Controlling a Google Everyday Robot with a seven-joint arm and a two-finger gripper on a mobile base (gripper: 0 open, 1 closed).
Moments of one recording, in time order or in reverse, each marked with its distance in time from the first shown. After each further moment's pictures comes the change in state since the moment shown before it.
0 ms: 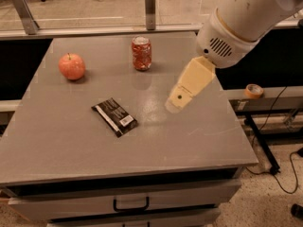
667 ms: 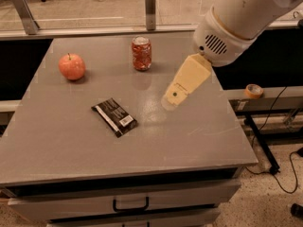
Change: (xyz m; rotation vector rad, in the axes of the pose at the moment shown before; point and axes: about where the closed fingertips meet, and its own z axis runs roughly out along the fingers) arm -0.006 0.002 -0.001 0.012 0.012 0.061
